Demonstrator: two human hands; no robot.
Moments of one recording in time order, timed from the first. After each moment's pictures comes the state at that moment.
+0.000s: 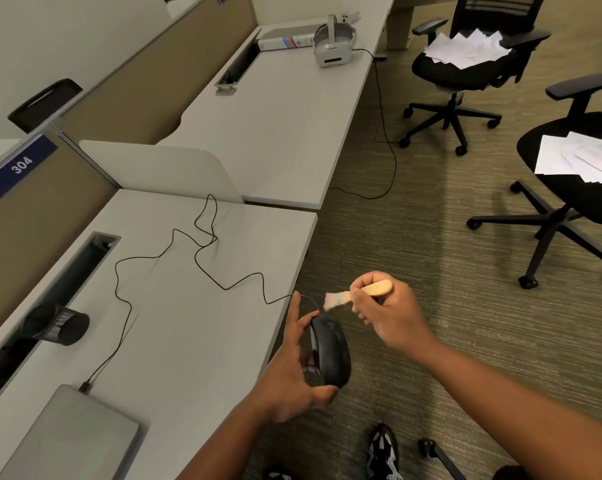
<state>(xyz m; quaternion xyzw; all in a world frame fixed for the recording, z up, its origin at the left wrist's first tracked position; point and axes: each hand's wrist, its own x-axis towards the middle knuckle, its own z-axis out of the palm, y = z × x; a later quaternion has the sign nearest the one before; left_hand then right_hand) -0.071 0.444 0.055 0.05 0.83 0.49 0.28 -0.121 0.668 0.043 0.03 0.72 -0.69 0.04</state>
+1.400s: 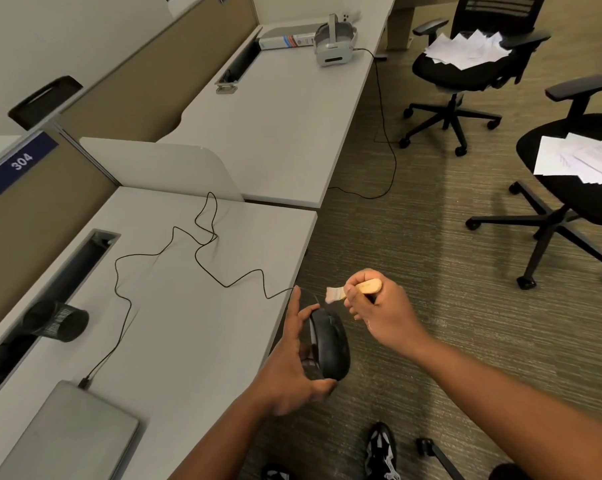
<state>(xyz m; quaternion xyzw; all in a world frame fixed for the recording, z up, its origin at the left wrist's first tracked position) -0.071 0.446 0.059 0.05 0.82 0.50 0.27 -0.122 0.664 0.042 0.01 0.78 -0.62 0.04</state>
